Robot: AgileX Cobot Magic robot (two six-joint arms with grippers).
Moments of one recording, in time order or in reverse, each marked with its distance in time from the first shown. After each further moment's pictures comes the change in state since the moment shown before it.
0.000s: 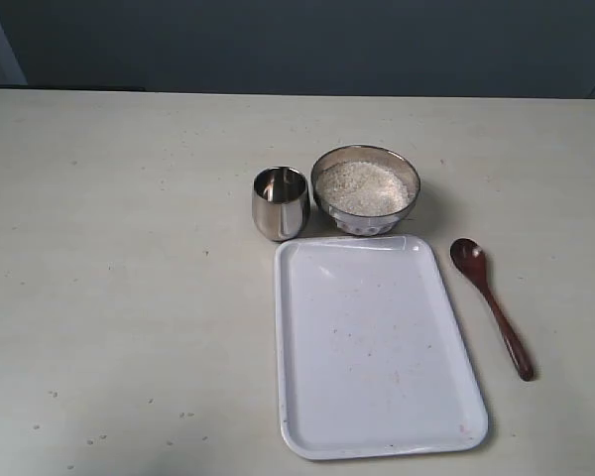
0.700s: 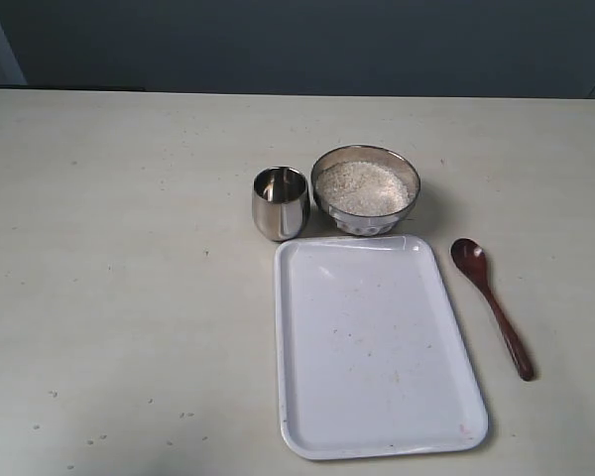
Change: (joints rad) left arm 0.000 0.000 0.000 0.000 -0.002 0.000; right arm 0.000 0.000 0.000 0.075 -0.116 0.019
